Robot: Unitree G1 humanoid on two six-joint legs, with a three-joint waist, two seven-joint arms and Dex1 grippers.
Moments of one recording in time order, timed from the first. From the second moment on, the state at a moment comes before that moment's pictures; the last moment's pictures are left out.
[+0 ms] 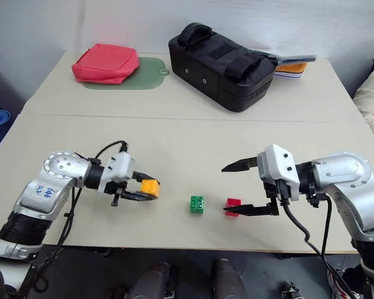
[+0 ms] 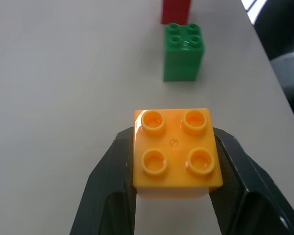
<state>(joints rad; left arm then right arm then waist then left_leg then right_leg) -0.50 0.76 -0.21 -0.07 -0.23 0.27 -1.31 -0.34 -0.94 -0.05 -0.39 0.58 0.41 1.31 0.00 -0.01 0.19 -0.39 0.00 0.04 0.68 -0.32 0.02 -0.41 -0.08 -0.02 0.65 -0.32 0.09</state>
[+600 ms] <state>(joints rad) -0.50 0.68 -0.29 0.00 -0.14 0.22 -1.25 -0.27 -0.95 -0.09 -0.43 0.56 0.39 1.29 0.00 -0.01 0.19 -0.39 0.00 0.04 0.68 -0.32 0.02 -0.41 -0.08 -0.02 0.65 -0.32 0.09</state>
